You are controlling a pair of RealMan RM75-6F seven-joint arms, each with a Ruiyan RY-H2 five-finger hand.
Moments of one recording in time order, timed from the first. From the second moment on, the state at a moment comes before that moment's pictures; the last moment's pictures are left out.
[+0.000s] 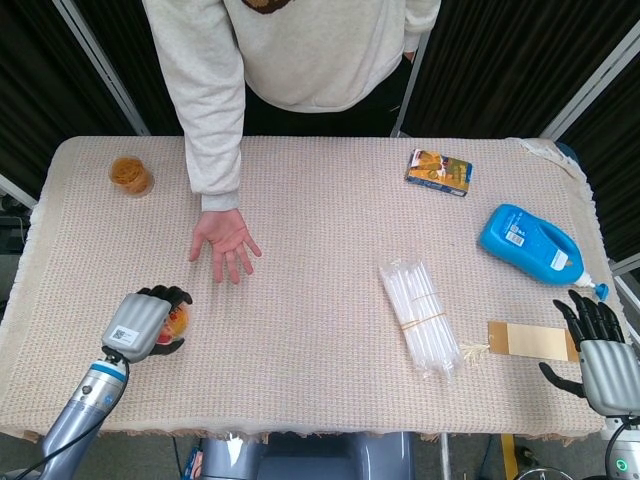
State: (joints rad) left arm -0.60 -1.24 0.16 -1.96 1.12 1.34 0.51; right arm 0.04 -1.10 0.05 -1.63 -1.50 1.49 -0.01
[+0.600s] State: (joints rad) left arm -0.61 -1.39 0.09 -1.80 0.99 1.20 0.59; right arm 0.04 -1.10 0.05 -1.63 -1.50 1.49 0.00
